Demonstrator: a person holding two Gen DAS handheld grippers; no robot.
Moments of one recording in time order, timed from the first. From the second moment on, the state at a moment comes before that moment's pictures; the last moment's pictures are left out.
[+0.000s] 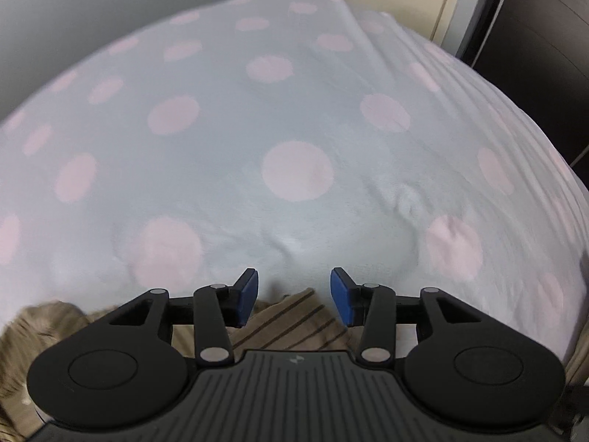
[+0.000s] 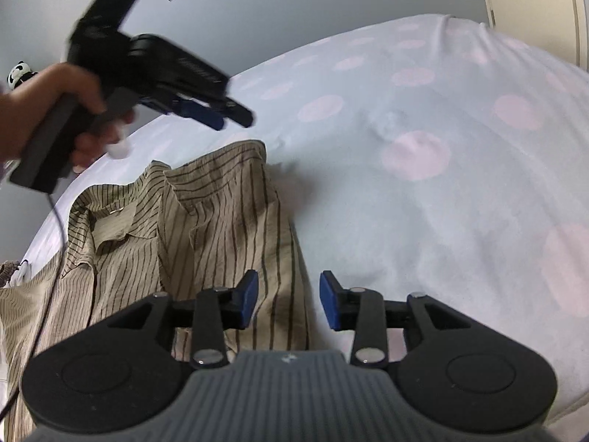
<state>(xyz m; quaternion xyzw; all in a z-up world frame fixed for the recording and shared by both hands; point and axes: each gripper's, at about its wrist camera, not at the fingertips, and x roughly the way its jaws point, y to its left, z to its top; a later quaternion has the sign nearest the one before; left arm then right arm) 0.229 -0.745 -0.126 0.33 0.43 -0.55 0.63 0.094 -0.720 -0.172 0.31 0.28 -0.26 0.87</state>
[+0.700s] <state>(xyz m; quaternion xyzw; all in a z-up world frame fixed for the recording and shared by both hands) 0.247 -0.760 -0.145 0.28 0.42 -0.54 0.68 0.105 -0.718 -0.191 0.23 0.33 -0.30 0.86</state>
